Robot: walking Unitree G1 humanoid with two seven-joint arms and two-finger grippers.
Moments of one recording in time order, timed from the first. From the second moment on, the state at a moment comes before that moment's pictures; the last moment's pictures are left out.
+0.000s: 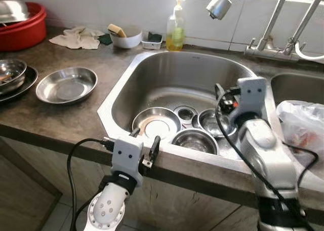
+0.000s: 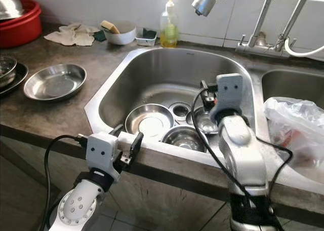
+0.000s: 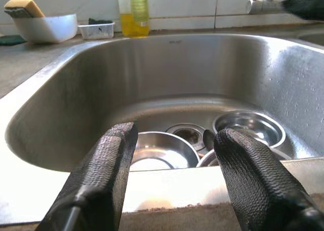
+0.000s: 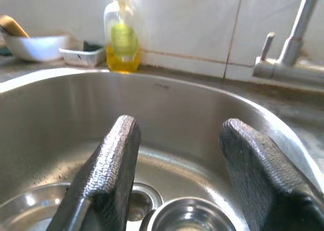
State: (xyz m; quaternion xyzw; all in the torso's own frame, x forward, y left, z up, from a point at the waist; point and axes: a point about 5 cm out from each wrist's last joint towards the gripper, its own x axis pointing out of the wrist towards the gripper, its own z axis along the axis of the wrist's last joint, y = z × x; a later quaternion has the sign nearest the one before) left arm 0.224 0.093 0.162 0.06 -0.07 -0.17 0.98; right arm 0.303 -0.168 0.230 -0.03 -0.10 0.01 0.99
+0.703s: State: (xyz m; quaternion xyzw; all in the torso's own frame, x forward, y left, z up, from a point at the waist) left arm 0.223 0.094 0.159 0.05 -0.07 -0.17 0.98; right arm 0.247 -0.148 0.200 0.01 -0.11 0.07 0.99
